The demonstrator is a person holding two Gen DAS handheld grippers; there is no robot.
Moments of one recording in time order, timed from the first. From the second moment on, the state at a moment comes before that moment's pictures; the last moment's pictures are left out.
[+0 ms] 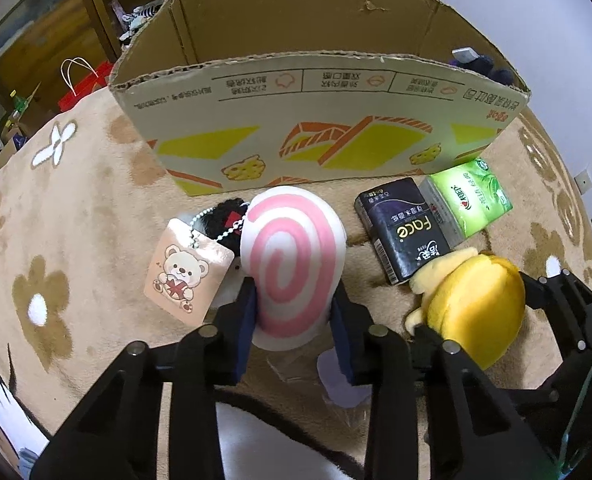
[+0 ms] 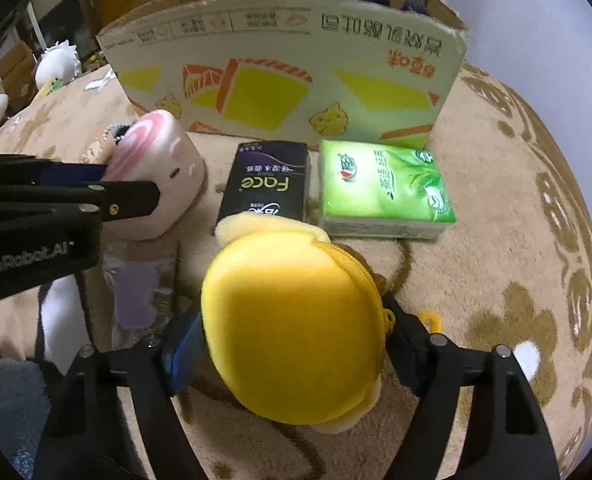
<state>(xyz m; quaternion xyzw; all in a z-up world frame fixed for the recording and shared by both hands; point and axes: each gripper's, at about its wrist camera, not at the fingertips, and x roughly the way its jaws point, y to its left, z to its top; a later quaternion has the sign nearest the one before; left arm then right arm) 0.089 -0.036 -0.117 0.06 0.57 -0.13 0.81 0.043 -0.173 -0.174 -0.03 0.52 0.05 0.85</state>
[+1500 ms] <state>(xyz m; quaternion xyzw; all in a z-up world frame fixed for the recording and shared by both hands) 0.041 -0.013 0.008 0.04 0.28 -0.06 0.96 0.027 -0.194 -0.030 -0.03 0.24 -0.03 0.97</state>
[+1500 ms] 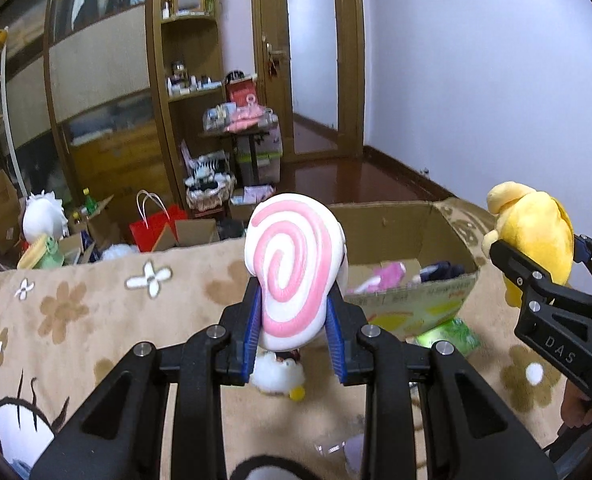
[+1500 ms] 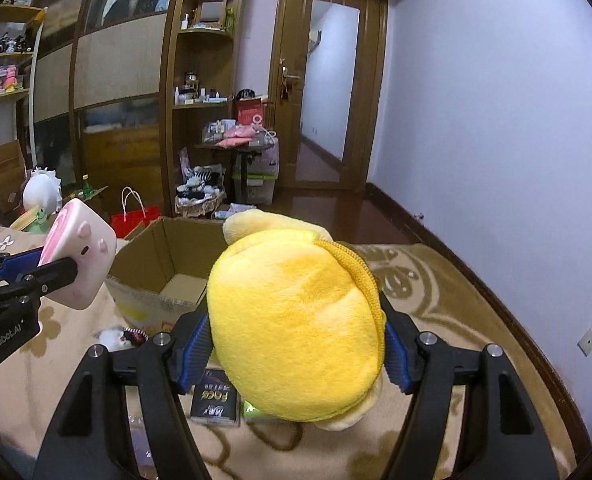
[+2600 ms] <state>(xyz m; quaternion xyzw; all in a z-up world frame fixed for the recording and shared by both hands) 0.116 -0.022 -0.003 0.06 0.26 -0.06 0.96 0.085 -0.196 -0.033 -0.03 0.20 0.01 0.98</state>
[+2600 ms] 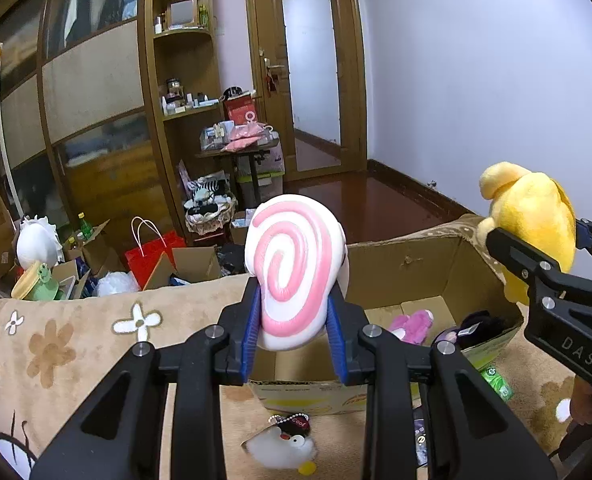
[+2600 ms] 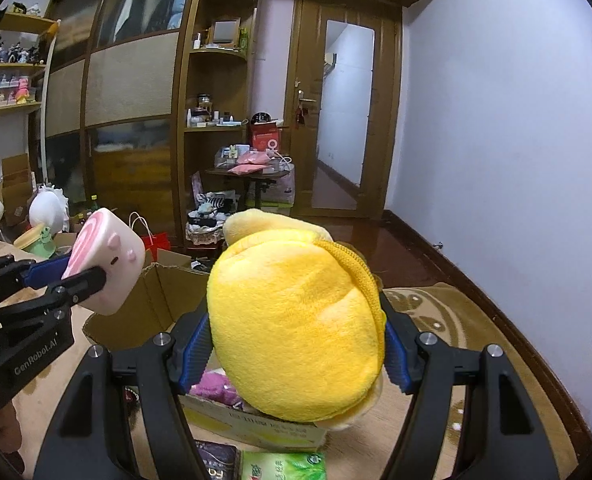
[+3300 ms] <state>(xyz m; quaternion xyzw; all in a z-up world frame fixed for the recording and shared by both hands) 0.141 -0.016 -0.029 0.04 0.33 -0.06 0.94 0.112 -0.206 -0.061 0.01 0.24 0.06 0.97</state>
